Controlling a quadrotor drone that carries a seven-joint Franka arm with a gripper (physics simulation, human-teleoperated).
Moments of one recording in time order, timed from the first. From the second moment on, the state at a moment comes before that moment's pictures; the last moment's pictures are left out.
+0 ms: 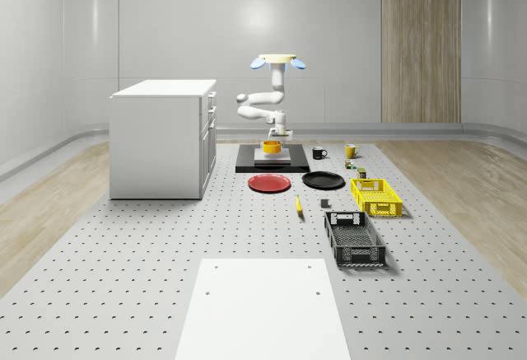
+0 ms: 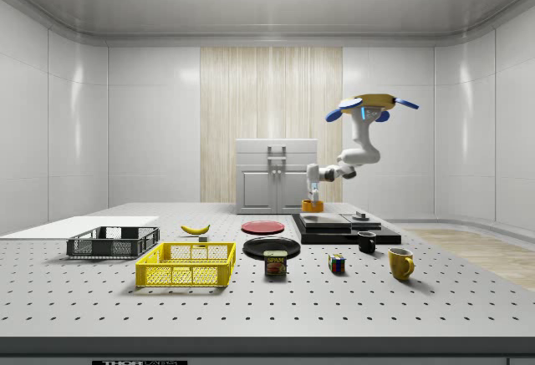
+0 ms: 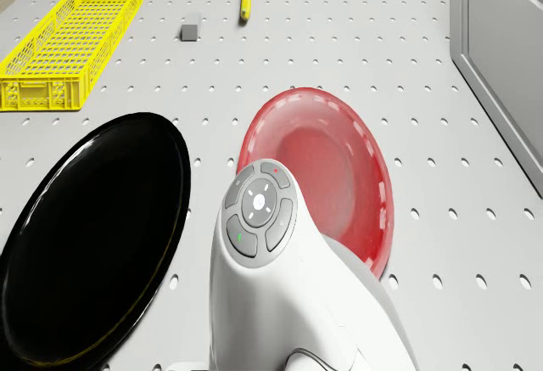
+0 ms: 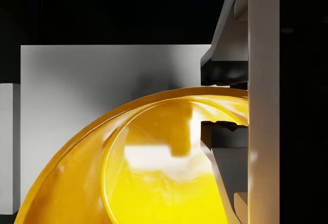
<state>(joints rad) -1.30 -1.44 1.14 -2.72 -2.01 1.62 1.70</state>
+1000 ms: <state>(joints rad) -1.32 -1.42 1.03 -2.66 -2.12 1.67 1.69</state>
